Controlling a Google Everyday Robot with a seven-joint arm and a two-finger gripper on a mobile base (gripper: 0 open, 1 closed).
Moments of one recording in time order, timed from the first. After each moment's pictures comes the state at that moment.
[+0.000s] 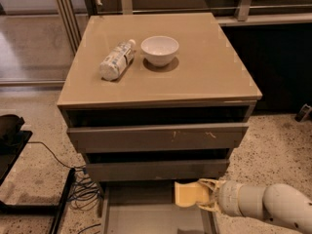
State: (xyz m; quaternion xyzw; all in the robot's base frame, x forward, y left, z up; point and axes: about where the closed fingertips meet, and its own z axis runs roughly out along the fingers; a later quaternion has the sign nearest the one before) arm 0.422 -0.161 0.535 -0.64 0.65 0.07 0.40
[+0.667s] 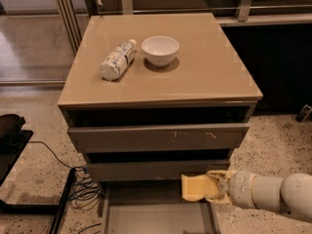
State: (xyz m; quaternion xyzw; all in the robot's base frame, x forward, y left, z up) arm 0.423 -0.181 0.602 -0.64 0.65 0.04 0.41
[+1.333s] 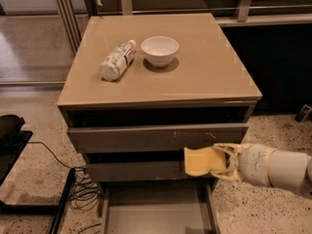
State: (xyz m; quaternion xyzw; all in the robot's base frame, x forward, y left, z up) arm 0.445 -0.182 0.716 -0.65 0.61 -0.01 0.46
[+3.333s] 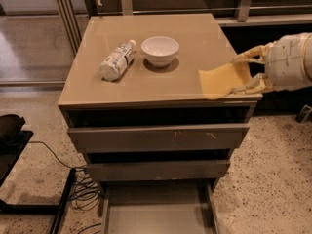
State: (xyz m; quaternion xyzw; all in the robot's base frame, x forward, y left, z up) arm 0.527 -0.204 0.938 -0.70 0.57 -0.12 0.42
